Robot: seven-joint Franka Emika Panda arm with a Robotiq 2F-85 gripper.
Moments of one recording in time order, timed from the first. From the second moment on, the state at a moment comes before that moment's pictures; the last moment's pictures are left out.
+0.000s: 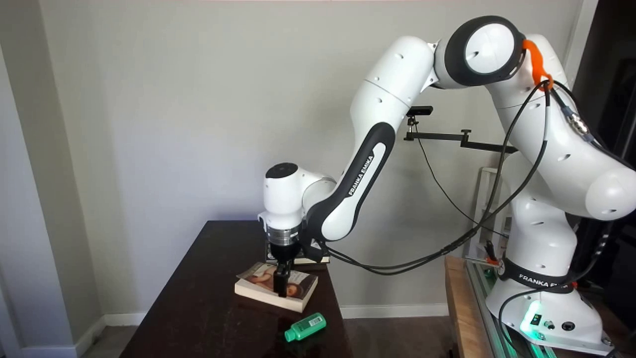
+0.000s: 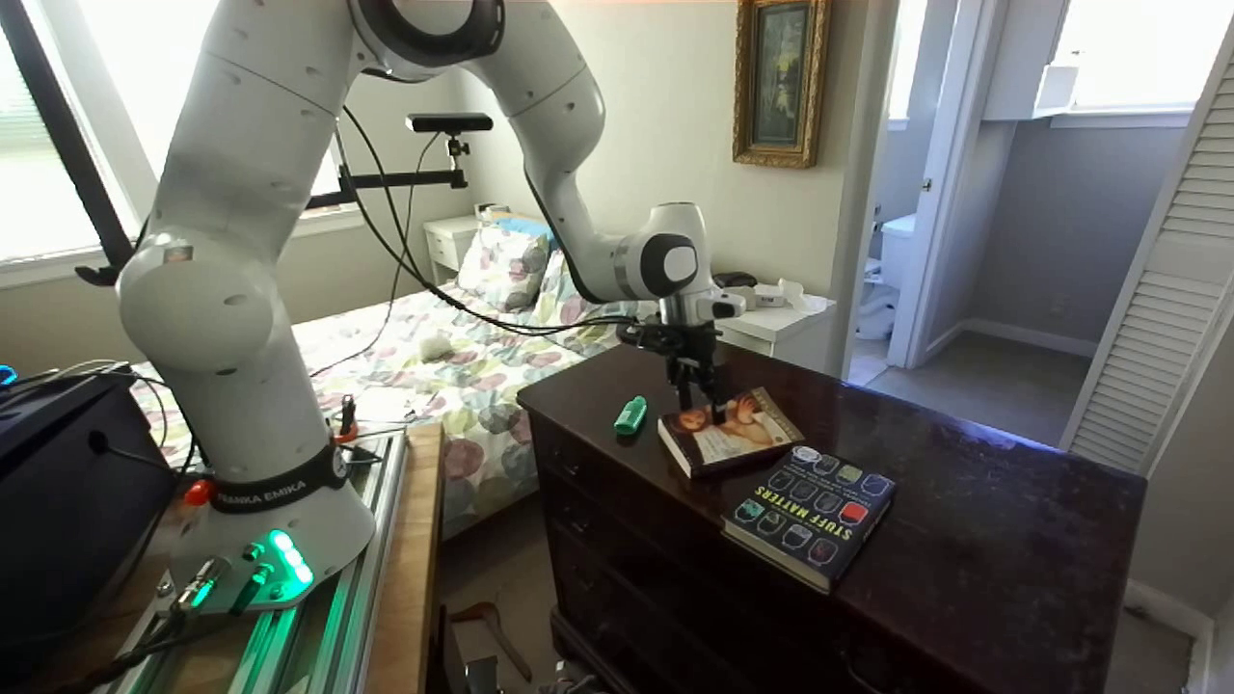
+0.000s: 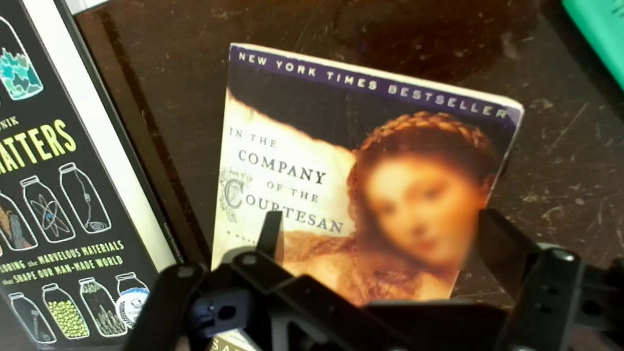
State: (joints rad) arm 0.36 0.55 -0.11 -2.08 -0.39 2.62 0.37
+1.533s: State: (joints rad) arm 0.42 0.59 -0.16 -2.09 -0.45 2.64 0.42
